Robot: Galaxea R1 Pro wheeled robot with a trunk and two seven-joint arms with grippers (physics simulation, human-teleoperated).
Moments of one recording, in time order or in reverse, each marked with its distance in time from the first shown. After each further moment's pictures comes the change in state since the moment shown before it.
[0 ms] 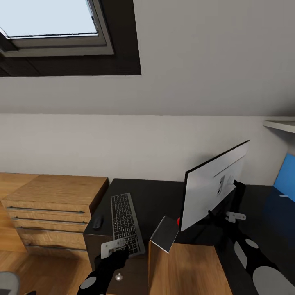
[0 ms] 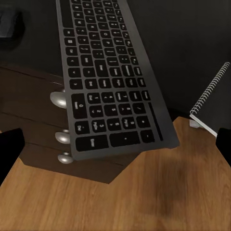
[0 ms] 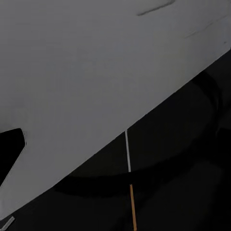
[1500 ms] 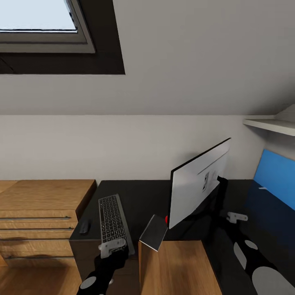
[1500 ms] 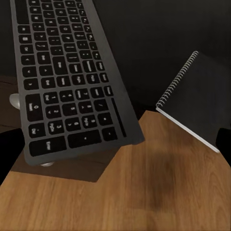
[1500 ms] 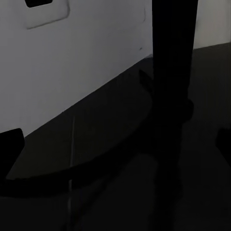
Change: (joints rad) left arm 0.000 0.001 0.000 0.000 0.001 0.000 0.000; right arm 0.000 0.003 0.000 0.014 0.000 -0.042 -0.055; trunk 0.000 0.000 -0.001
